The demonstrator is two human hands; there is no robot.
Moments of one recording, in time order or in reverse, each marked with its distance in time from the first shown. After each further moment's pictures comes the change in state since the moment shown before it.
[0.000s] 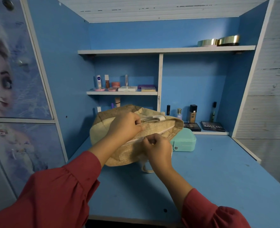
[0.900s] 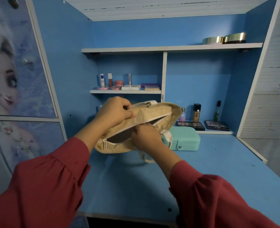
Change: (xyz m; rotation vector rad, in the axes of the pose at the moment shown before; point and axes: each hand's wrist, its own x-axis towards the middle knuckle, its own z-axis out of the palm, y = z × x) left_hand 0.020 -0.025 -0.042 -0.090 0.025 -0.017; right_hand 0.045 -0.028 0.032 -0.621 -0.410 -0.293
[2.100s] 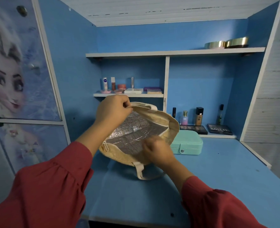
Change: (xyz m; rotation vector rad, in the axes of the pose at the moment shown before) left_hand -0.001 -0.002 -0.006 0.088 0.299 0.052; right_hand -0.021 0.052 0.035 0.260 0.201 -0.253
